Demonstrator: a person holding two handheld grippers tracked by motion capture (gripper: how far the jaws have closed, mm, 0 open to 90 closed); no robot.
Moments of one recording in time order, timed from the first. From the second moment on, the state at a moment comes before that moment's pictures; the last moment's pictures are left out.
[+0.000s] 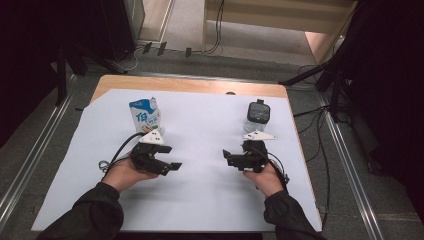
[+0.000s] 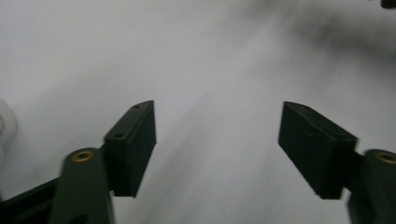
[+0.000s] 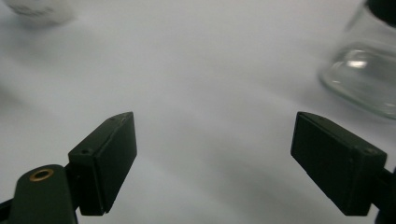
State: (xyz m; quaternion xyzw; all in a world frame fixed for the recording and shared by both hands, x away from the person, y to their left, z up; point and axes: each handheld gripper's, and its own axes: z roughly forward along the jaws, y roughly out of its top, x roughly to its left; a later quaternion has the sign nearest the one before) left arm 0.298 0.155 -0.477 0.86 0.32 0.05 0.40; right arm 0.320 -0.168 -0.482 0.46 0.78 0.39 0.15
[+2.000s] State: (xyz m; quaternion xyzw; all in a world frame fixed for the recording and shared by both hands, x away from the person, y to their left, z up) left arm 0.298 0.170 -0.467 0.86 0.31 0.01 0.40; right arm 0.297 -0.184 -0.465 0.41 0.78 0.46 0.14
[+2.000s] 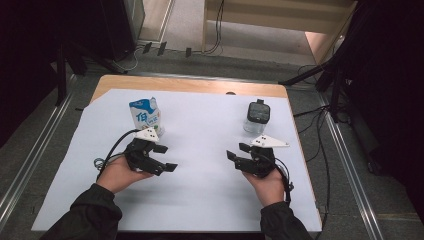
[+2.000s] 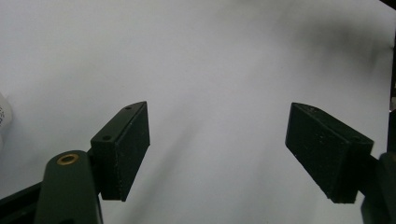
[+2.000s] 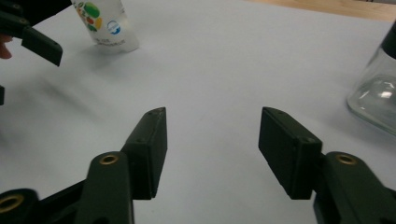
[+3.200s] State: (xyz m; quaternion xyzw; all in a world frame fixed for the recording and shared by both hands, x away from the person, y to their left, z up) left arm 0.284 0.181 -0.468 0.86 0.32 0.02 0.40; right arm 0.345 -0.217 -0.459 0.51 0.71 0.44 0.20
